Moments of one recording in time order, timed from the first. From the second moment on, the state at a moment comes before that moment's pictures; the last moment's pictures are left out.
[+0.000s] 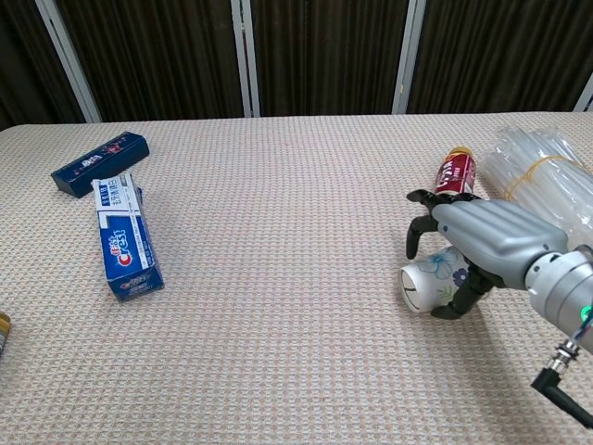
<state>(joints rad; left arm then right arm) -0.27 -1.14 -0.11 -1.71 1.35 1.38 0.31 0.57 -1.75 0.07 -1.58 -1.04 1.29 -0.68</state>
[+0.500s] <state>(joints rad) -0.27 -1.14 -0.11 -1.71 1.35 1.38 0.32 0.55 -1.76 0.08 -1.56 -1.10 1.29 -0.64</state>
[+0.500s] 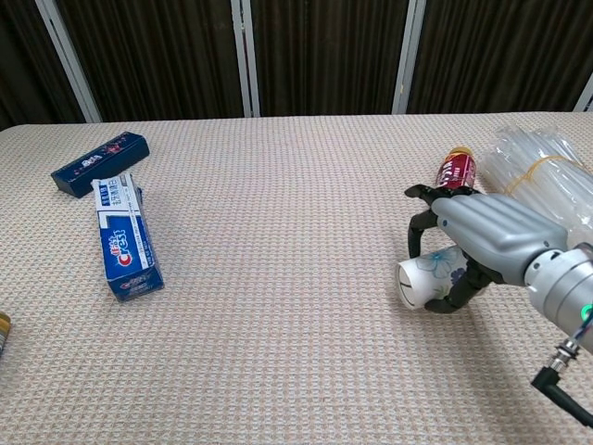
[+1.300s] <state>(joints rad) -0.27 -1.15 -0.12 -1.71 1.34 1.38 0.33 0.49 -1.82 0.32 -1.61 -1.02 1.18 0.10</state>
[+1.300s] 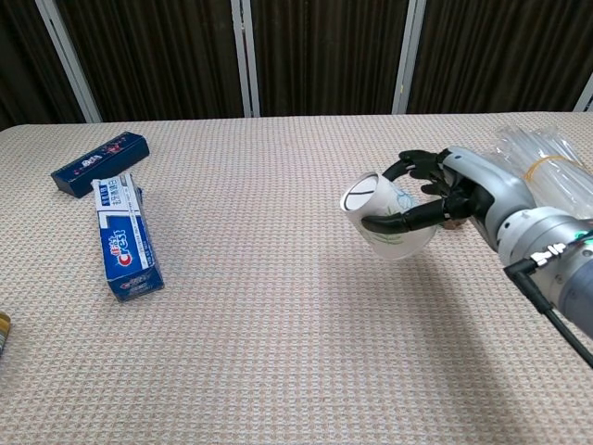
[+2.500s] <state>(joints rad) -0.27 -1.15 -0.12 -1.71 1.34 1.39 0.33 0.38 -1.84 0.25 -1.50 -1.08 1.22 0.09</state>
